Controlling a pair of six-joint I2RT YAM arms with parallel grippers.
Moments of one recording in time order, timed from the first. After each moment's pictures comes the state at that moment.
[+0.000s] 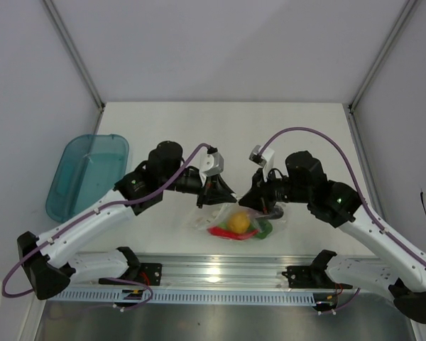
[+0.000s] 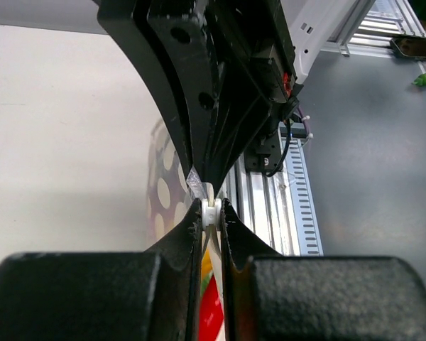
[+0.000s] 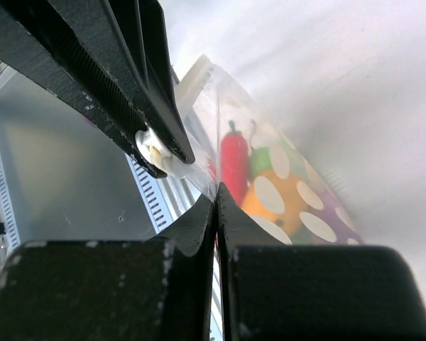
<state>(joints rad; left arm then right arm) -0.83 1.11 1.08 -0.24 0.77 0.06 0.81 0.96 1.09 -0.61 -0.44 0.21</state>
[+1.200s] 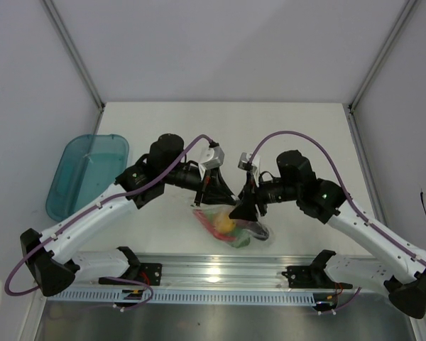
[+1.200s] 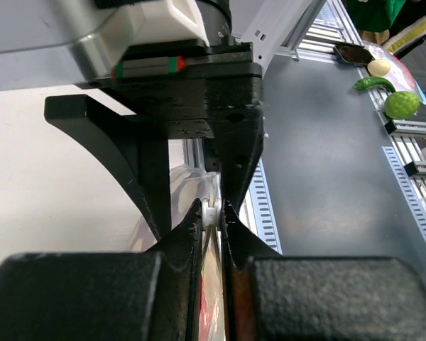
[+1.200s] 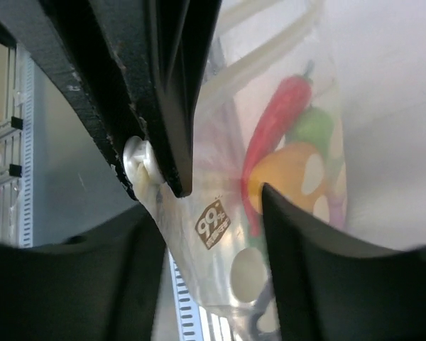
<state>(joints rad) -0.79 1.16 1.14 -0.30 0.93 -0.01 0.79 1.02 1.02 -0.49 -0.69 0.11</state>
